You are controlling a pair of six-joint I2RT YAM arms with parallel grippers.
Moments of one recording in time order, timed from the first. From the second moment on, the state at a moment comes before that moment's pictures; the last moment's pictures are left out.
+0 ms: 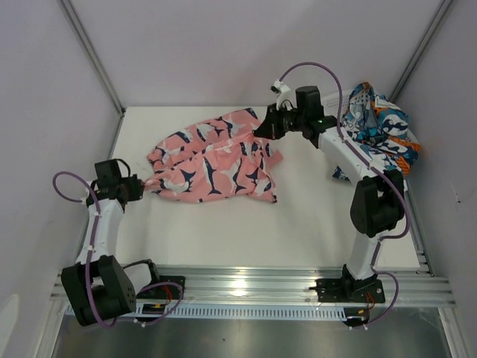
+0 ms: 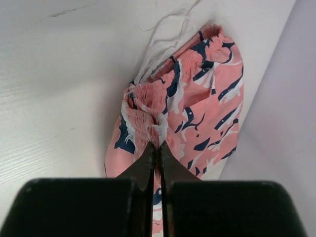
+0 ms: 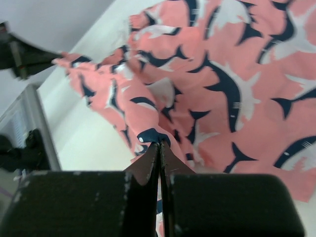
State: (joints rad) left arm 0.30 1.10 0.74 -0.53 -0.01 -1.41; right arm 0.37 1.89 1.69 -0.30 -0.69 0.13
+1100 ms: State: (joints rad) left arm 0.51 1.25 1.00 -0.59 0.00 -1.17; right arm 1.40 1.46 0.93 -0.22 -0.28 0.07
